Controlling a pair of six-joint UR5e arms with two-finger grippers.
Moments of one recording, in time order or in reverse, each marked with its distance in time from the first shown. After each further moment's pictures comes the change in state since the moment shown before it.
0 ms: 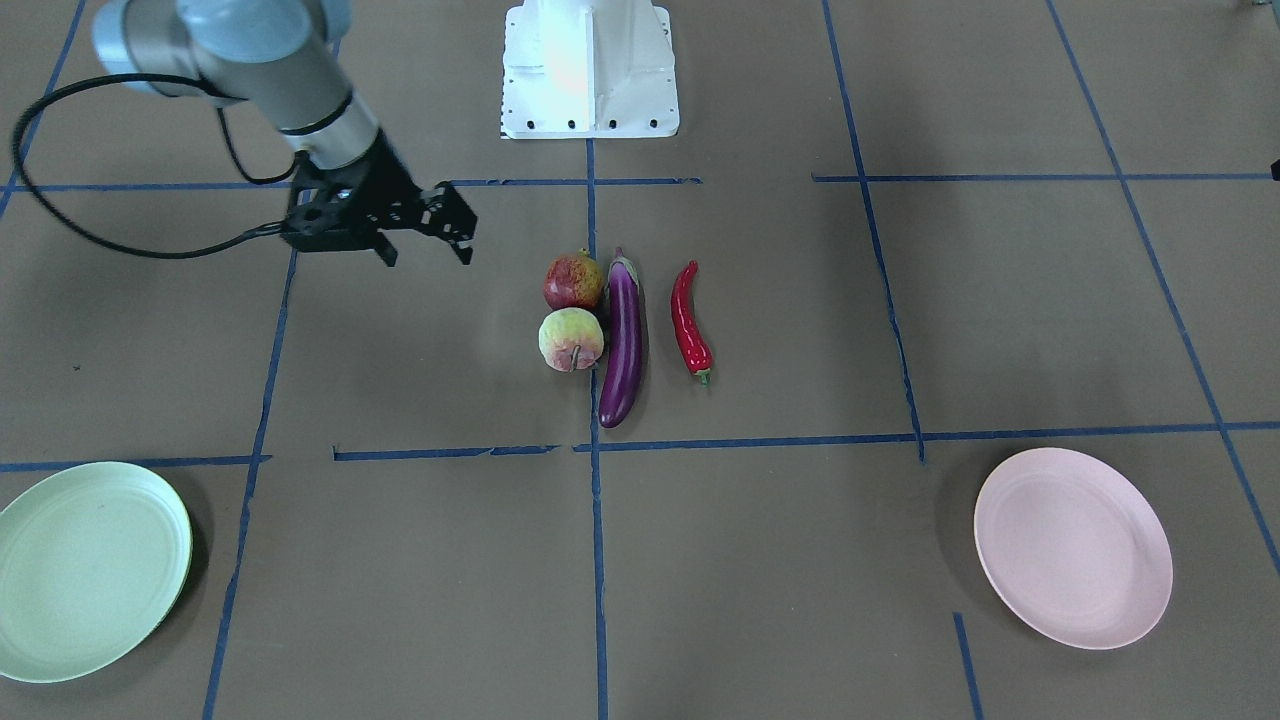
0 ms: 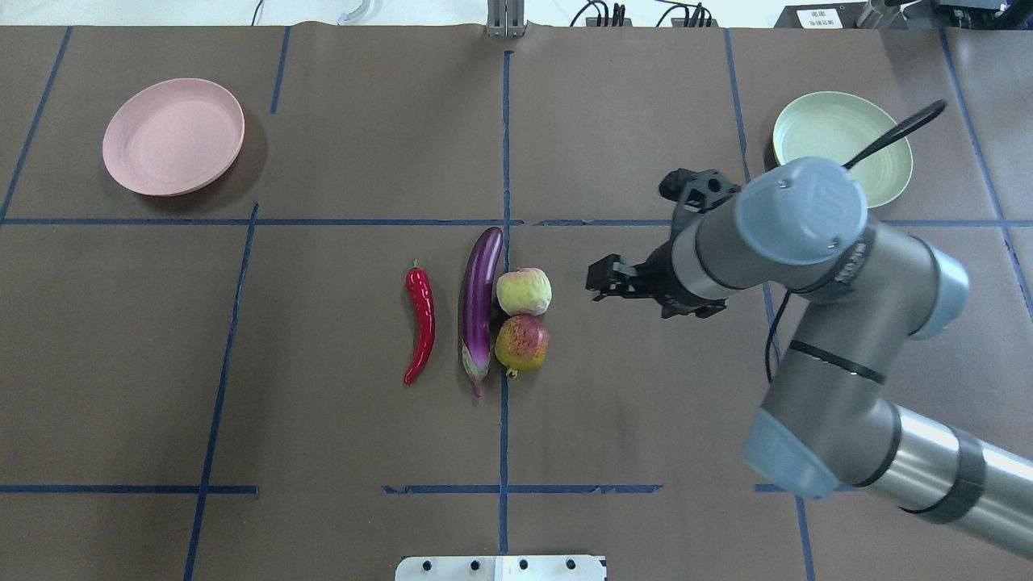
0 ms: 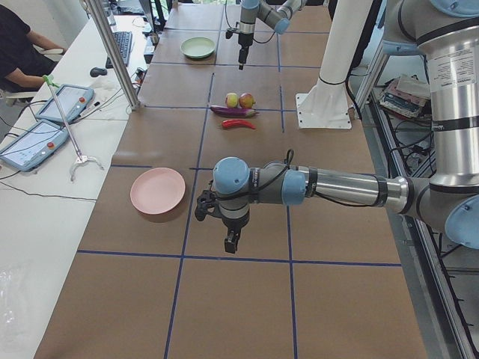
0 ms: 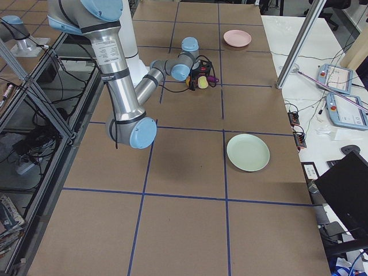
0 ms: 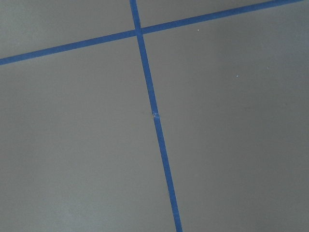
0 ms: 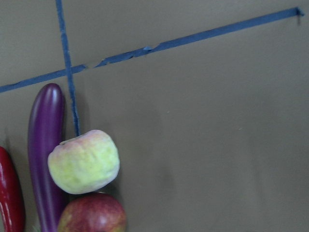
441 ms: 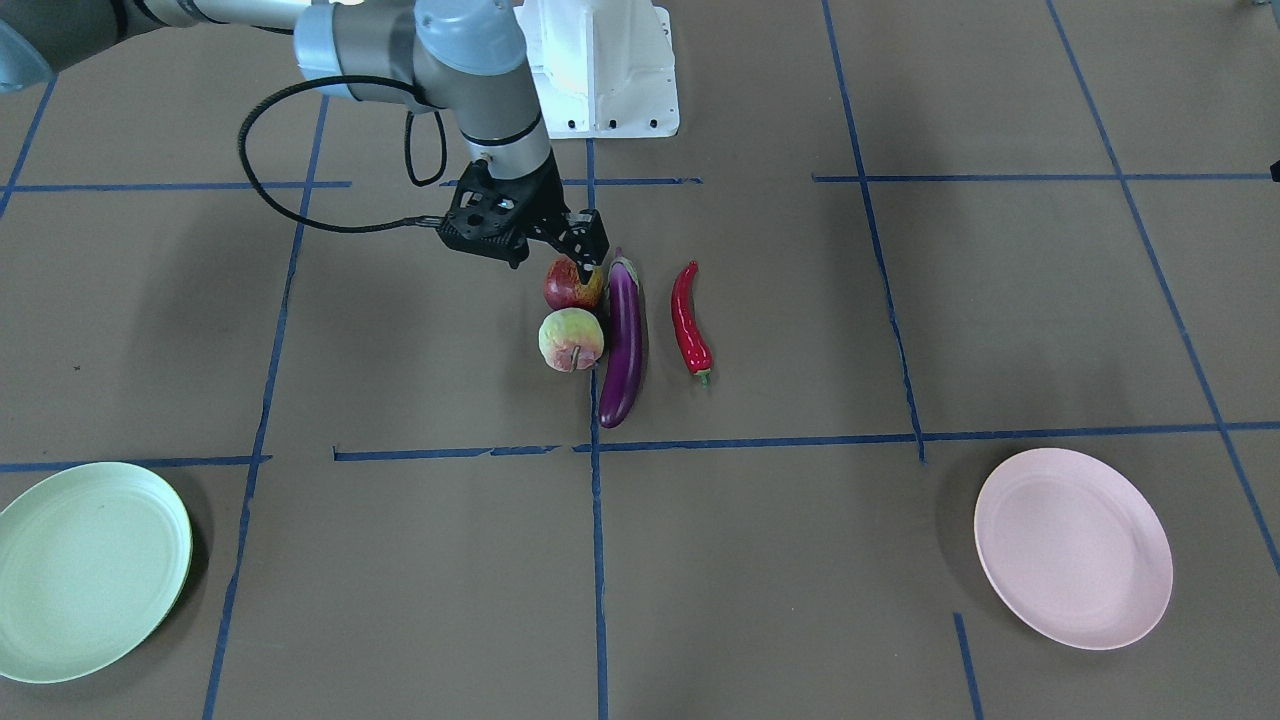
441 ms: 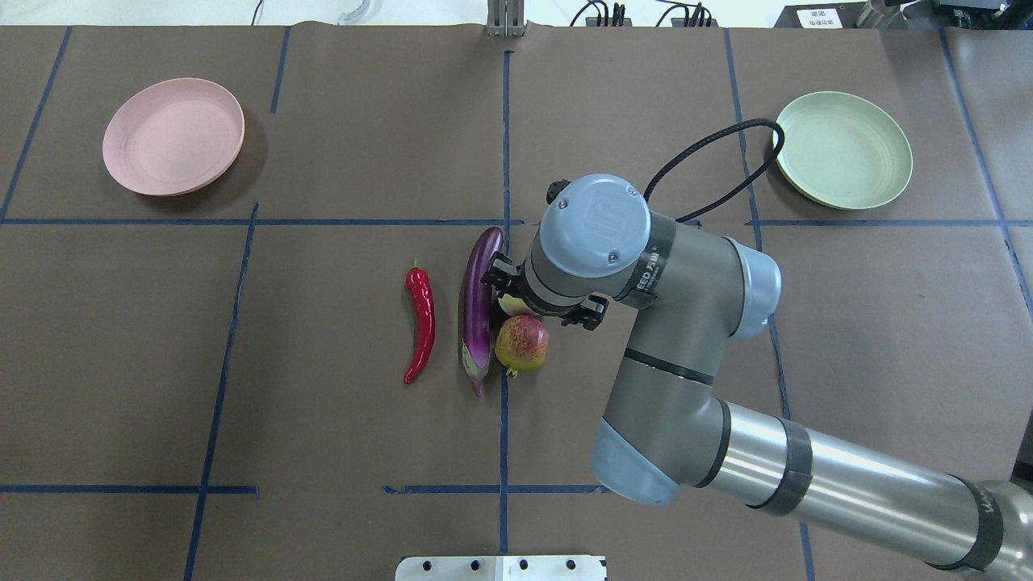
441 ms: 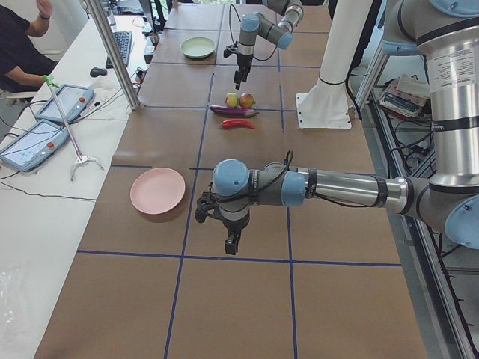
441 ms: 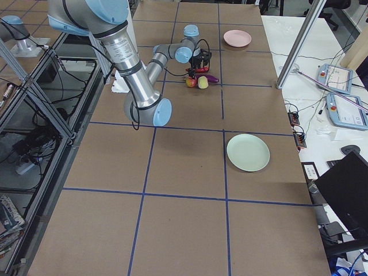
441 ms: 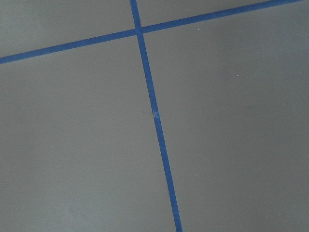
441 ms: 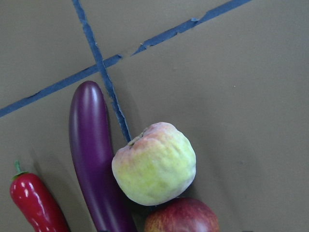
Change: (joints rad) left arm 0.000 0.000 0.007 0.000 -0.001 0.000; right arm -0.085 0.254 -0.217 -0.111 -0.113 0.213
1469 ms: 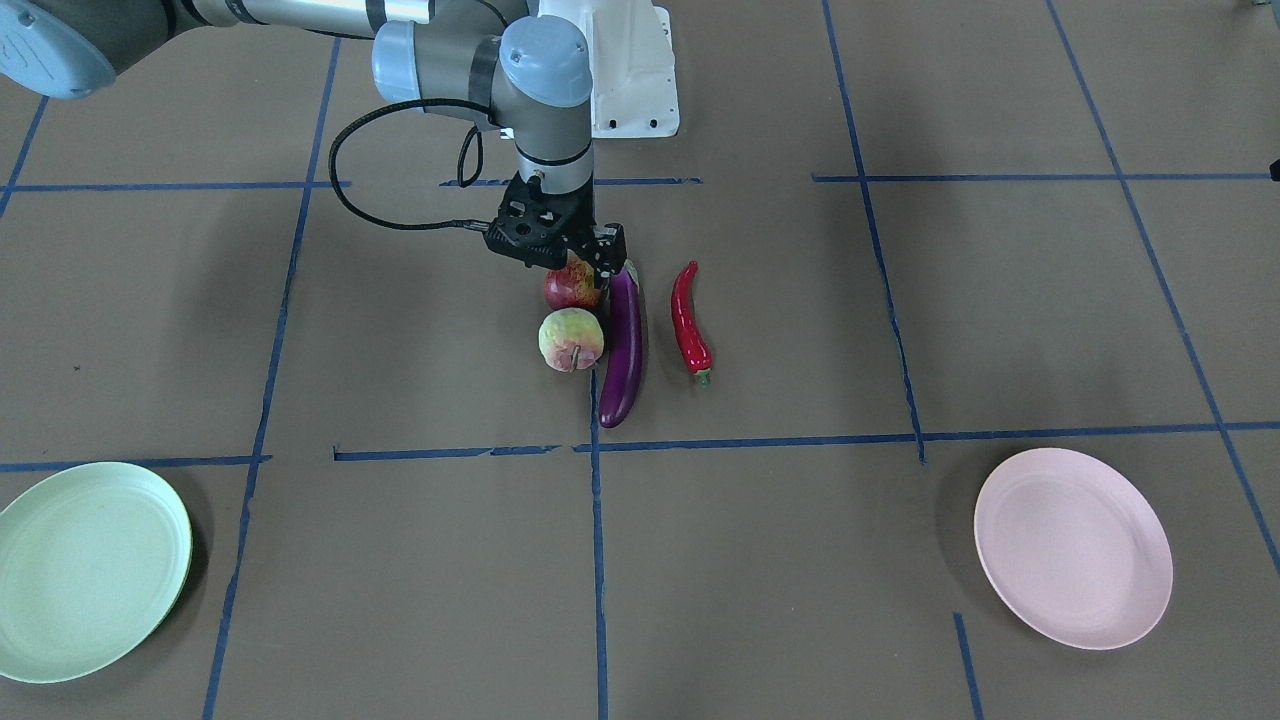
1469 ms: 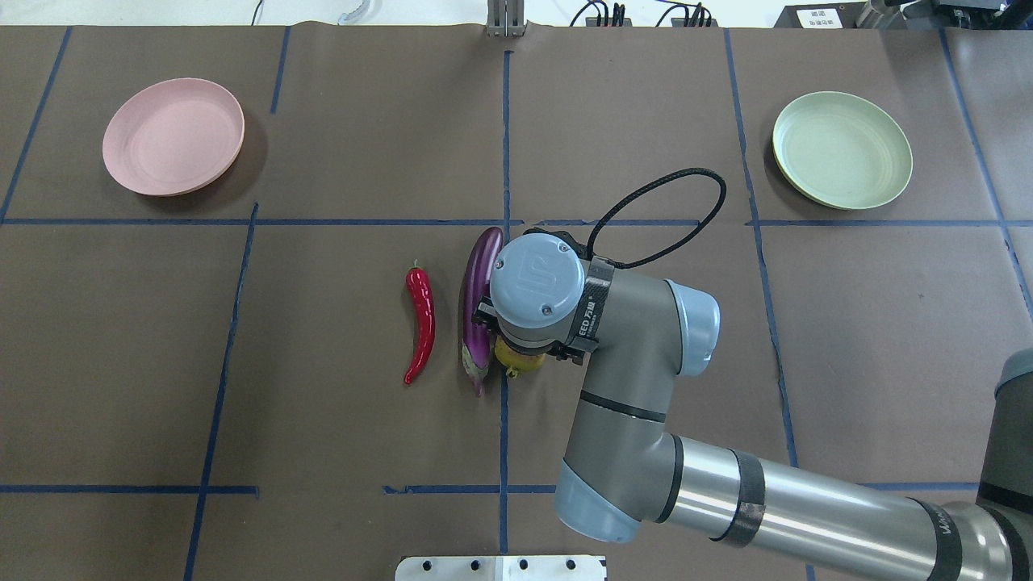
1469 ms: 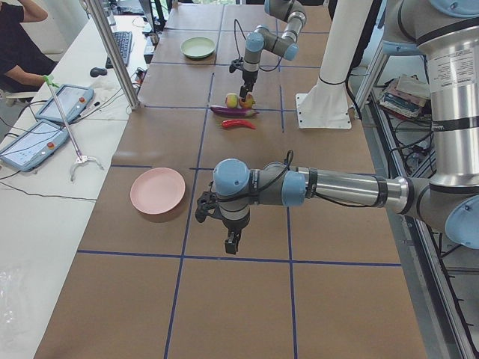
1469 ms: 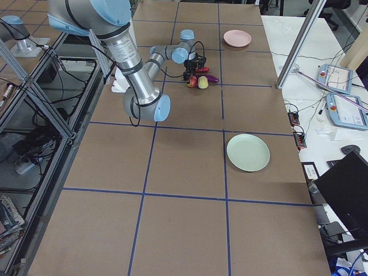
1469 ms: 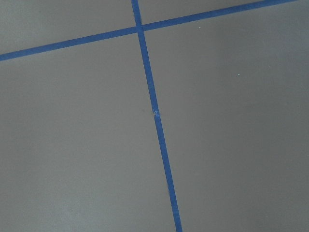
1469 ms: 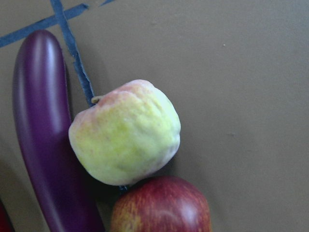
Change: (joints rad) left arm 0.000 0.001 -0.004 0.001 -0.002 -0.002; right arm -0.081 0.029 -0.080 -0.062 -0.072 0.006
